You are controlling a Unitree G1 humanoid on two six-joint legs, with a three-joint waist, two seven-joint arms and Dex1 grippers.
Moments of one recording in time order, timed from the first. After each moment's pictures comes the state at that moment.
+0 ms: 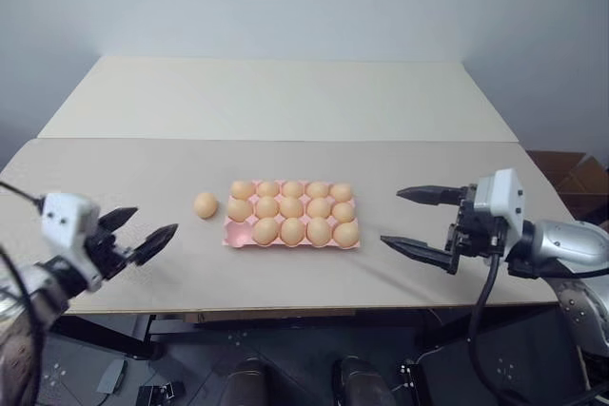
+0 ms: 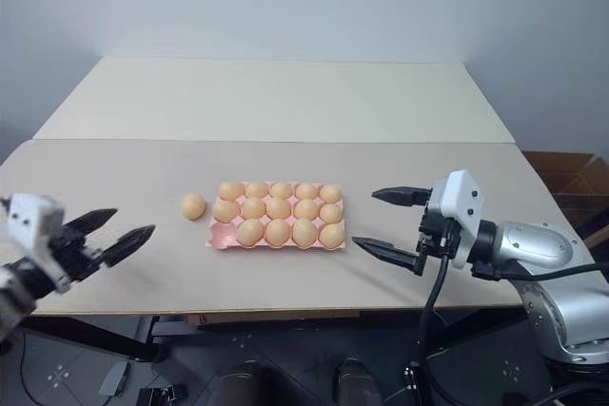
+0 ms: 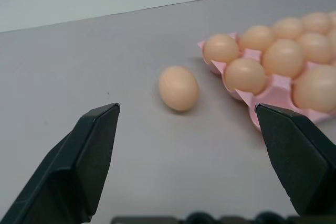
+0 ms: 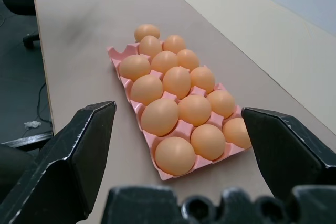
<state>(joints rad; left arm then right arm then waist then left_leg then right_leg) 0.02 0.67 0.50 -0.45 -0.60 0.80 -0.54 -0.14 -0.80 -0.21 -0.49 0.61 0.45 0.98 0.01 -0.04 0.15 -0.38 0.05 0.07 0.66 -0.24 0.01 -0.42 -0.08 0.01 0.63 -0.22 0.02</state>
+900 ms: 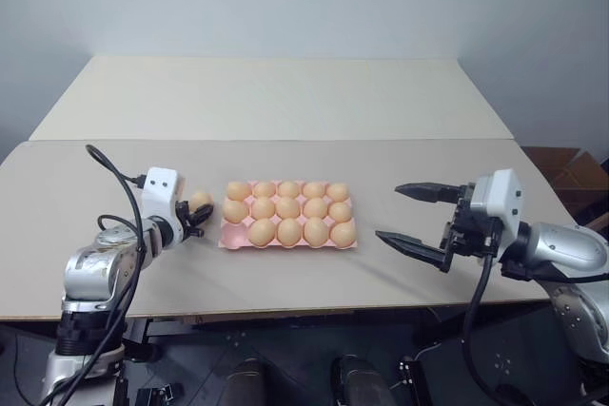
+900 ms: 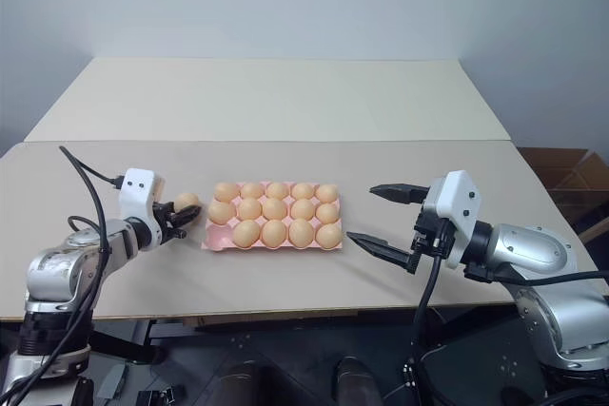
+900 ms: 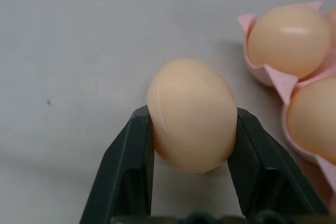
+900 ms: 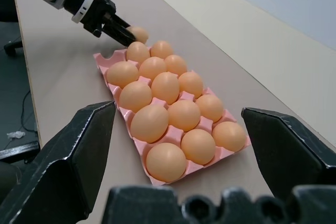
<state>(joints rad) -0.34 0.59 0.18 -0.19 -0.42 0.94 -0.34 -0.13 -0.77 -0.21 -0.54 0.61 0.45 0.91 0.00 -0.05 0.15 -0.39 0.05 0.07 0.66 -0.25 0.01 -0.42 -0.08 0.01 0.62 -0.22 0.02</state>
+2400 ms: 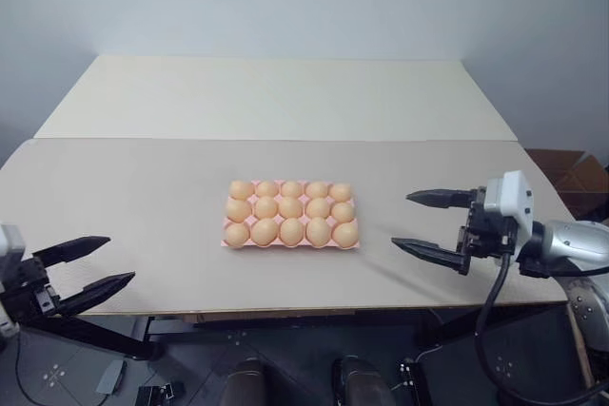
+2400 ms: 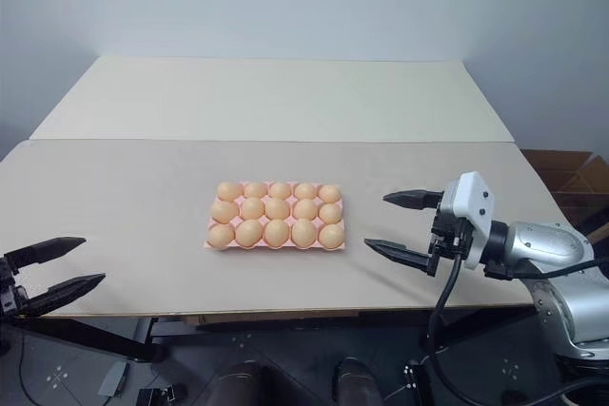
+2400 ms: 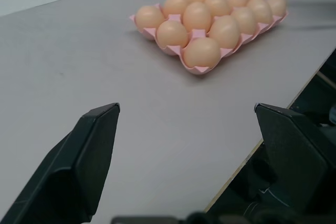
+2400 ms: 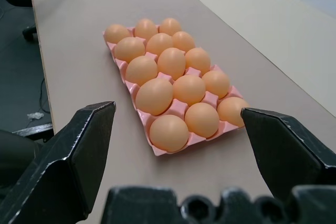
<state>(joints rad) 0.37 0.85 0.81 -0.31 -0.67 0.51 -1.23 -0.12 -0.84 -0.23 -0.40 0.61 0.39 1.07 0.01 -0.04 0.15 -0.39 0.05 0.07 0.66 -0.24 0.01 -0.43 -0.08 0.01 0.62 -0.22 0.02</state>
